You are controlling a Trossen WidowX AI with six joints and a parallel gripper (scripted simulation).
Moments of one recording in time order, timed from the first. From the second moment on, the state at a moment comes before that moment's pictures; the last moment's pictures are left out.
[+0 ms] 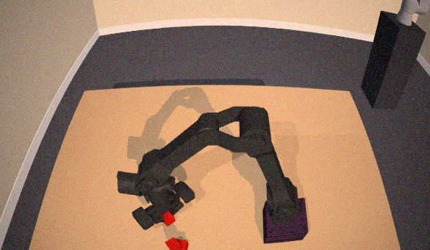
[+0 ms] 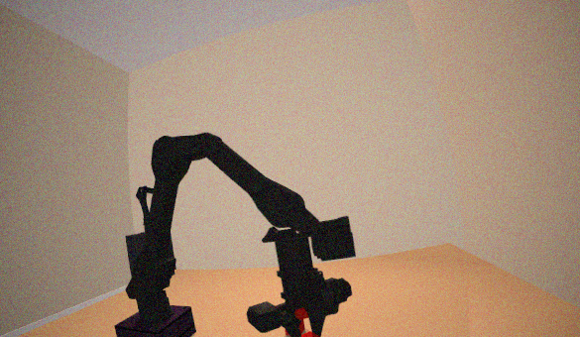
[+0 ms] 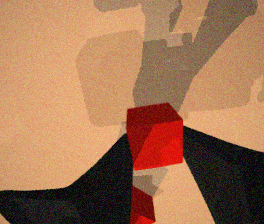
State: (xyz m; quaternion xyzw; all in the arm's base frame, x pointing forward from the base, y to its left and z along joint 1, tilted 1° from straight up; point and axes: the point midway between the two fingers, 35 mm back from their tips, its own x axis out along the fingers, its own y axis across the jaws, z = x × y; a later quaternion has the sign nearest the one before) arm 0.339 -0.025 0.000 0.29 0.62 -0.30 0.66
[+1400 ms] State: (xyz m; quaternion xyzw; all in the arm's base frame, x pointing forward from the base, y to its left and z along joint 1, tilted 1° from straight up) arm 0.337 -0.023 0.077 0.30 0.63 -0.31 0.65
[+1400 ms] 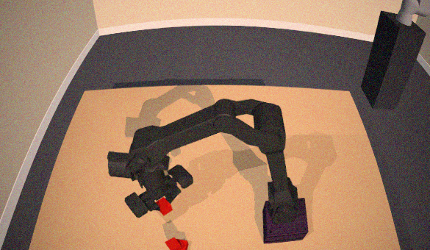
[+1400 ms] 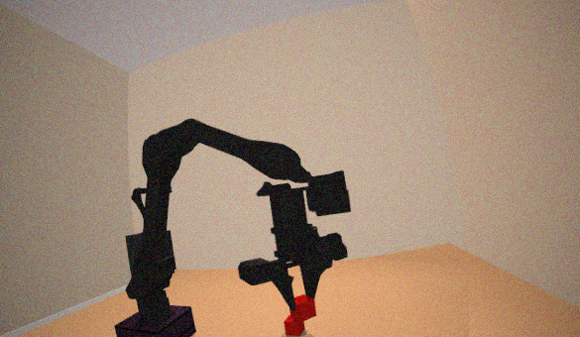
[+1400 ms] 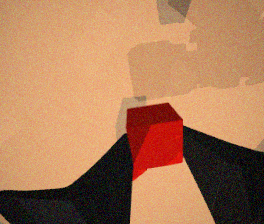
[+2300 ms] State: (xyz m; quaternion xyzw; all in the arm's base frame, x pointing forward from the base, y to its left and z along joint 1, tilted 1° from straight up) arm 0.317 0.012 0.094 0.11 0.69 -0.12 0.70
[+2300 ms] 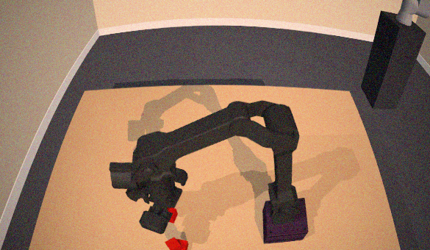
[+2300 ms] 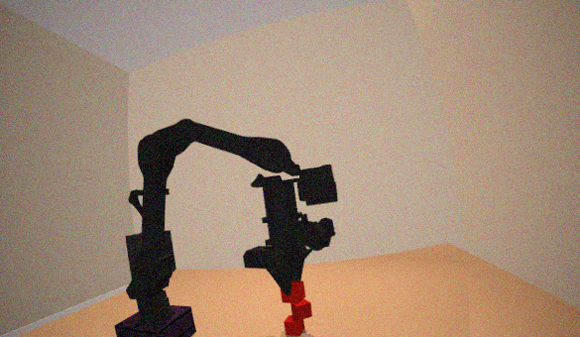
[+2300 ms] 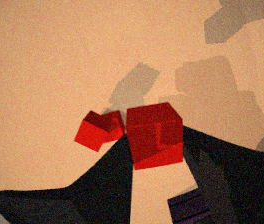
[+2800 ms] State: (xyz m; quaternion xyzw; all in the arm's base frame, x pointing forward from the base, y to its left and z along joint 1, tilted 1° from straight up) arm 0.294 0.048 0.087 -0.12 0.70 0.10 0.70
